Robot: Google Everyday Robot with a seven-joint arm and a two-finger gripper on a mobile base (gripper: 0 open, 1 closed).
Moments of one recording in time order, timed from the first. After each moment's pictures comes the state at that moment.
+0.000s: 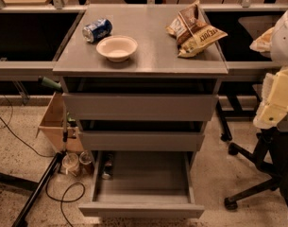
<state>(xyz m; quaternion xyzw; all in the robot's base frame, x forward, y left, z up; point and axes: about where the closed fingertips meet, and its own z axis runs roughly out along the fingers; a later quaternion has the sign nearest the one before) 0.438 -0.217 0.976 -0.60 0.78 -0.03 0.16</state>
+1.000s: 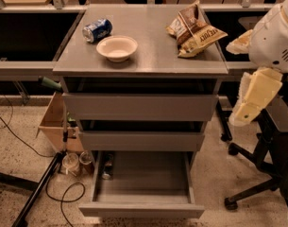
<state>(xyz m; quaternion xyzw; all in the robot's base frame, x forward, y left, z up) 0.448 -0.176 0.970 -0.62 0.76 0.03 0.21</state>
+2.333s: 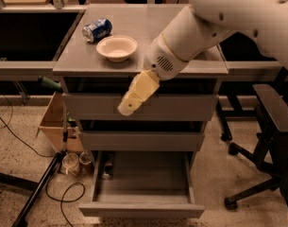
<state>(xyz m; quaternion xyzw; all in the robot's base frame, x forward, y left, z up) 0.511 0.017 0.905 -0.56 0.76 0.23 0.23</state>
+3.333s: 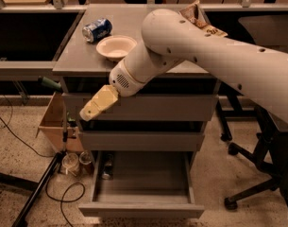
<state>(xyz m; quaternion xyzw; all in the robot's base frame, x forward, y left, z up) 0.538 0.112 0.836 -0.48 0.80 0.30 0.20</state>
